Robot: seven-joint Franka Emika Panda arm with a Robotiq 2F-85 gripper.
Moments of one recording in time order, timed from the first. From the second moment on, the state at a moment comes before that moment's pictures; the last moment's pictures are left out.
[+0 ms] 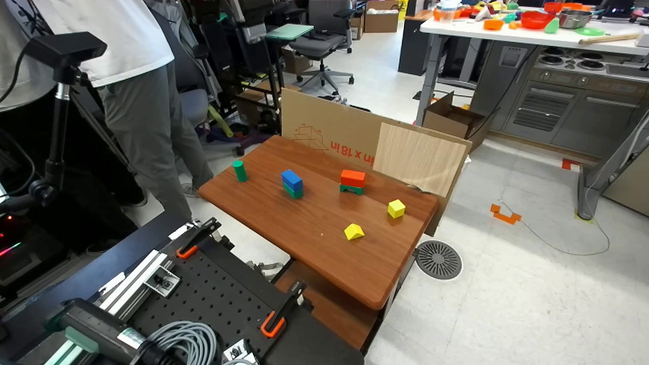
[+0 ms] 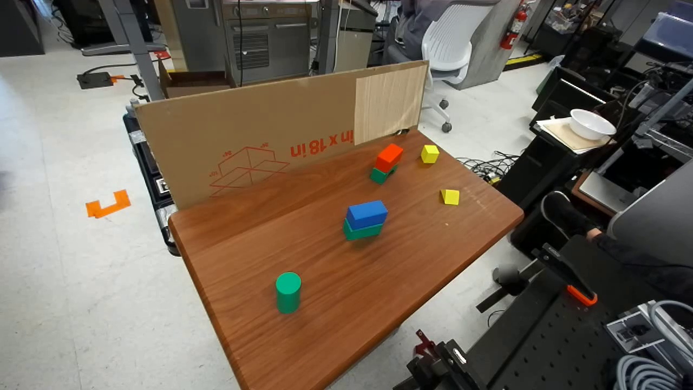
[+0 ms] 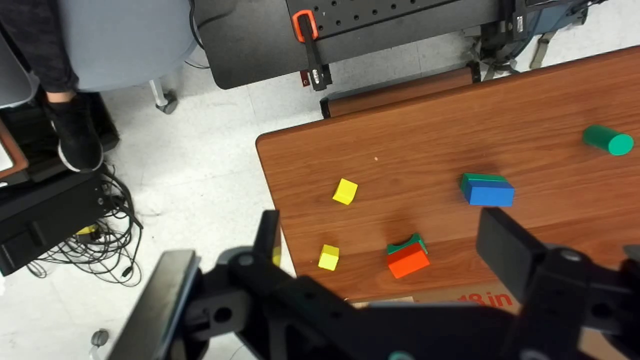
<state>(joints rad) -0.10 -0.51 0.02 -2.34 -0.13 1.83 0.15</state>
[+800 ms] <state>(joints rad) -0.10 -0.47 0.01 -2.40 -0.14 1.89 0.22</state>
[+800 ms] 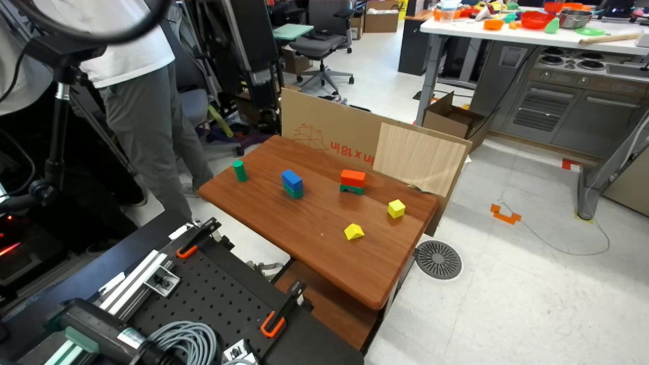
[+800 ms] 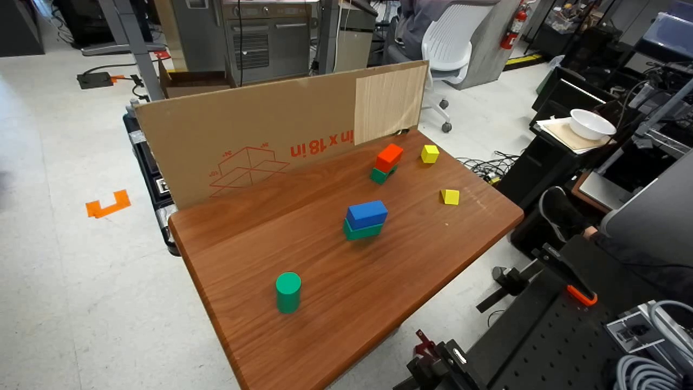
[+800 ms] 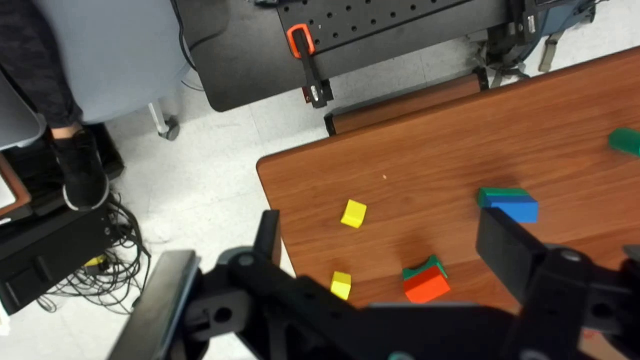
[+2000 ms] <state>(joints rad) -0.10 0.23 -0.08 -2.53 -0.05 2.66 0.42</state>
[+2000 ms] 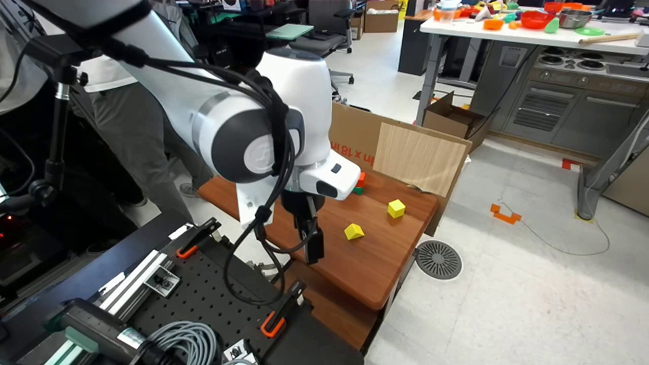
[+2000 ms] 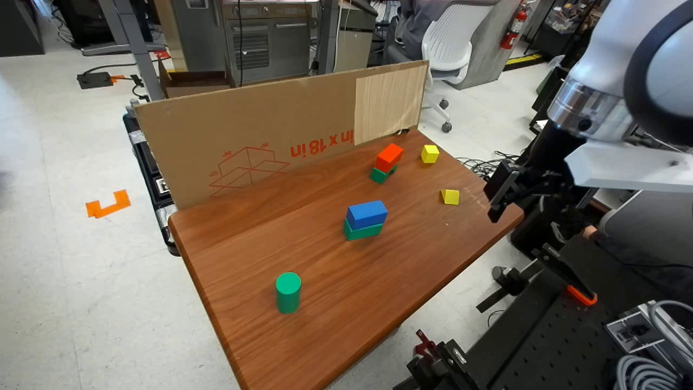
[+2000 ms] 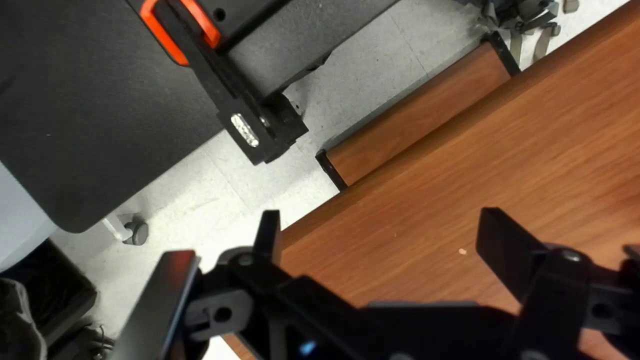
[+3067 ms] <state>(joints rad) -0.07 0.54 -0.08 -2.20 0.07 2.72 0.36</state>
